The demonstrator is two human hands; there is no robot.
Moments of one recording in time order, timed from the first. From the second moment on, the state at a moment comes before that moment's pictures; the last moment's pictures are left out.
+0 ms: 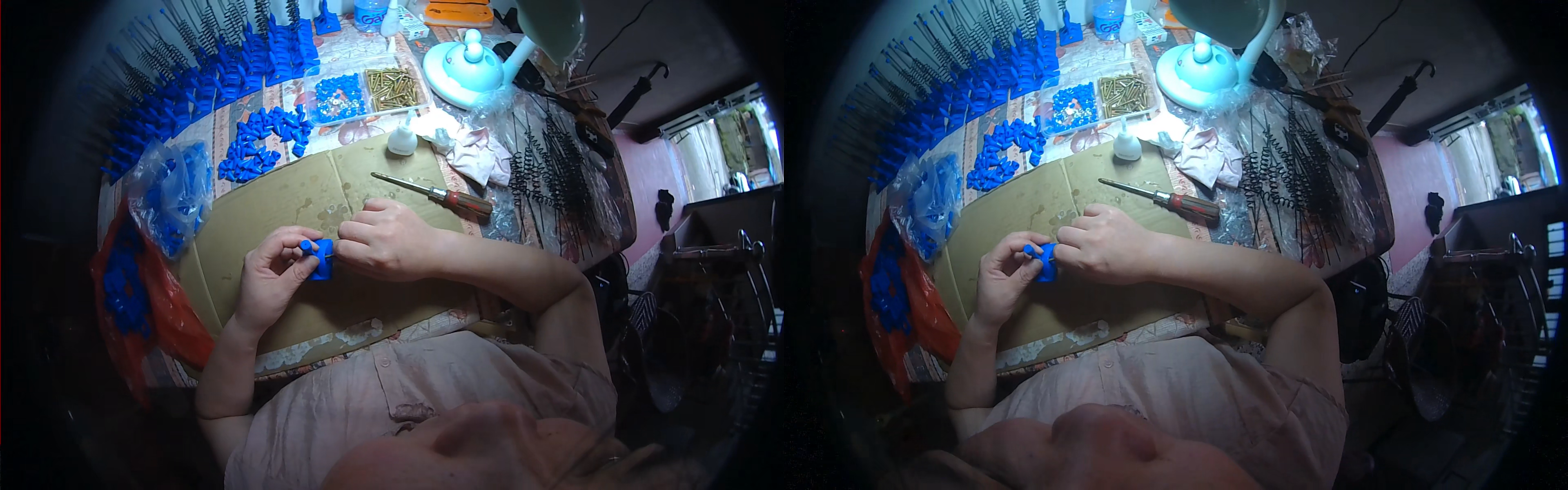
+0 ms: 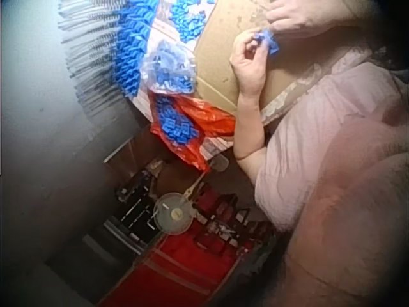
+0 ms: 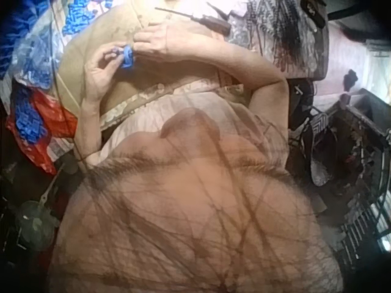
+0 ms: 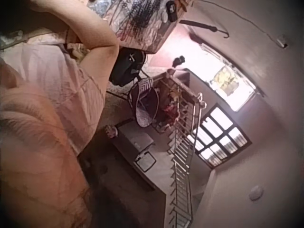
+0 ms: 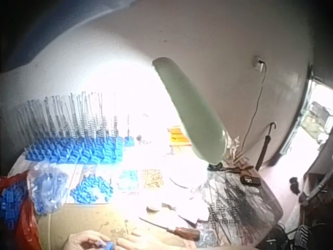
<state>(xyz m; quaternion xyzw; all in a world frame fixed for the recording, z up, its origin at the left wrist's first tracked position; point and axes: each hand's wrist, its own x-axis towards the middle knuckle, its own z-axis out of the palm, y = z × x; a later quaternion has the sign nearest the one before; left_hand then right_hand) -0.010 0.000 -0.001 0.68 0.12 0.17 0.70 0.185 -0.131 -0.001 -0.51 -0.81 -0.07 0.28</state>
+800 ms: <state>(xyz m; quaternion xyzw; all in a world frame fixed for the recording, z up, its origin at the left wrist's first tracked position) -0.012 -0.010 0.007 0.75 0.13 0.20 0.62 0.178 -0.131 -0.009 -0.53 -0.76 0.04 0.37</state>
